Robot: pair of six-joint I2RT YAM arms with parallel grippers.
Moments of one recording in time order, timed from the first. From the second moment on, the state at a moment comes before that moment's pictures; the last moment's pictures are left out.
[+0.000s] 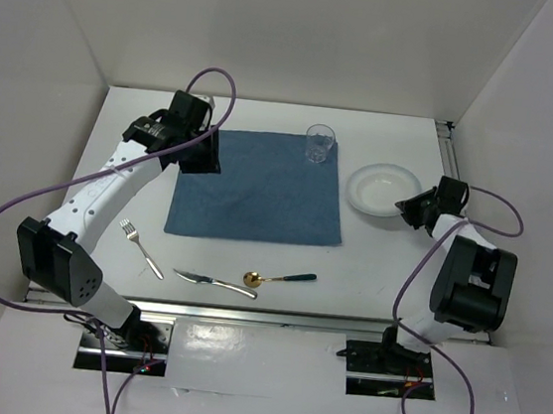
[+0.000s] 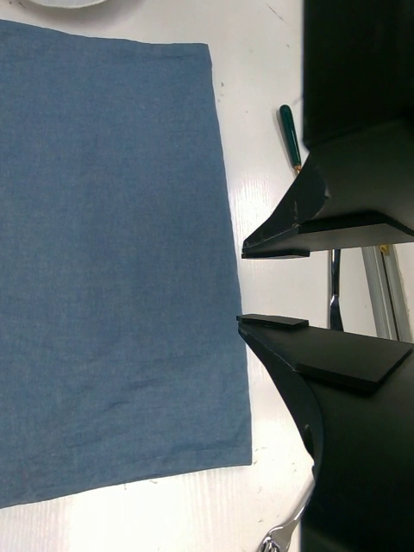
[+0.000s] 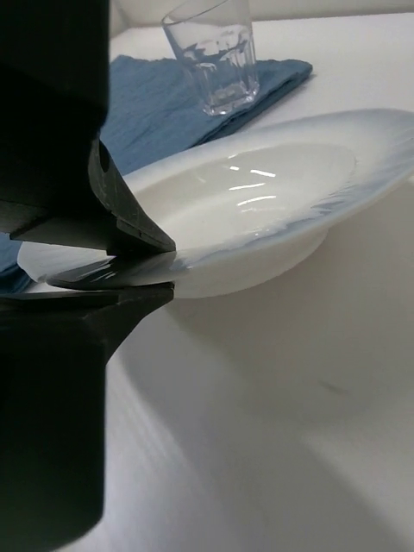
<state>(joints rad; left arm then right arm) -0.35 1.51 1.53 -0.91 -0.04 -0.45 -0.27 1.60 0.82 0.00 -0.21 0.88</state>
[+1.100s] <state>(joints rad) -0.03 1.24 1.22 -0.96 -0.20 -0.76 0.33 1.84 1.15 0.07 -0.58 0.80</state>
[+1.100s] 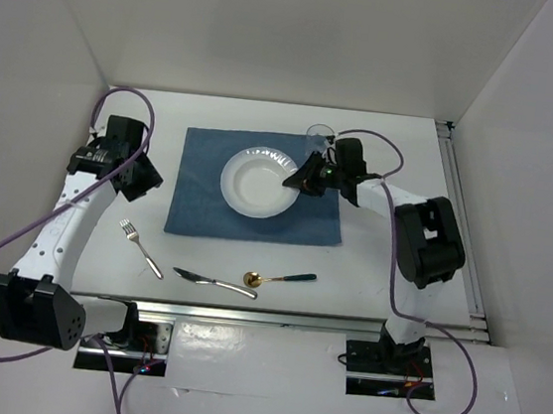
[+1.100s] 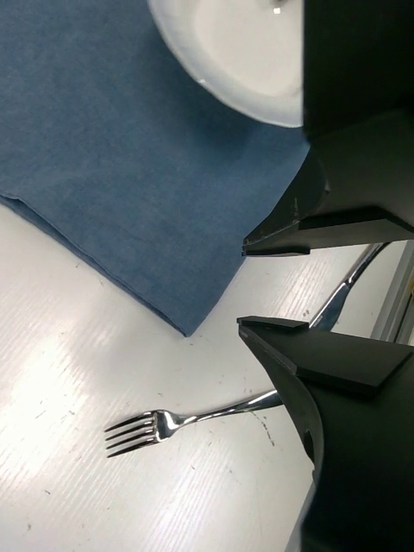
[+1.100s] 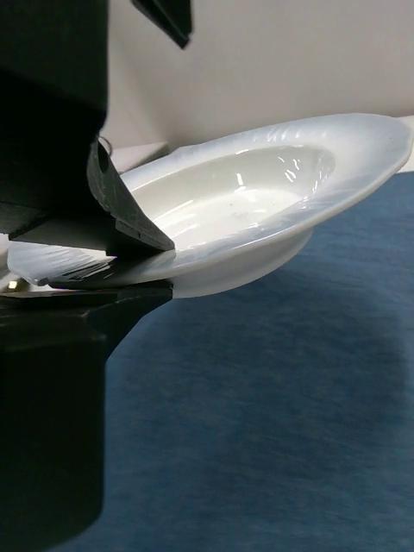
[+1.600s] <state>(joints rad) -0.02 1.20 1.20 -0.96 -0.16 -0.71 0.37 2.09 1.37 0.13 -0.47 0.90</state>
